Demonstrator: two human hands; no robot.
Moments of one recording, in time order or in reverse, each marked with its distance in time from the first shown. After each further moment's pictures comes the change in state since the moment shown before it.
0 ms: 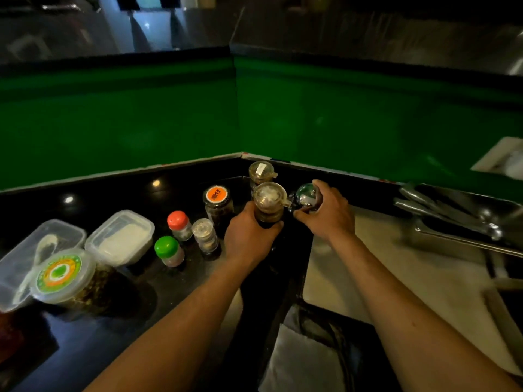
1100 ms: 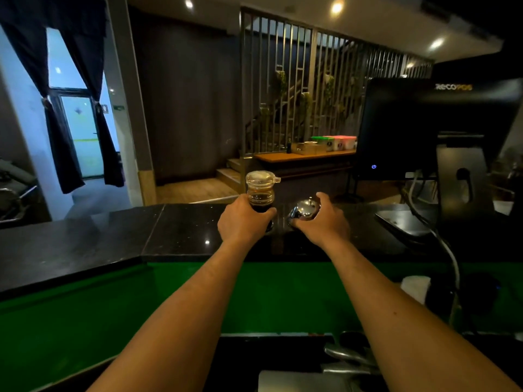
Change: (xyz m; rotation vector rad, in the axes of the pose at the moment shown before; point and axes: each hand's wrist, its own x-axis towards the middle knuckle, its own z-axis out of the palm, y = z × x) left_hand 0.167 0.338 -0.051 0.007 0.163 0.366; right_hand 0.157 -0.045 -0.284 0.072 0.495 0.112
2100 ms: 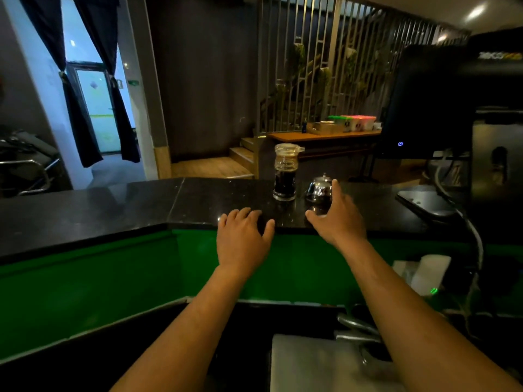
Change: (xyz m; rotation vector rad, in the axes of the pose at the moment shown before) left_hand -0.062 -0.083 0.000 0.303 0.019 0.257; right_hand -0.041 0.007 0.018 -0.124 -0.071 -0.055
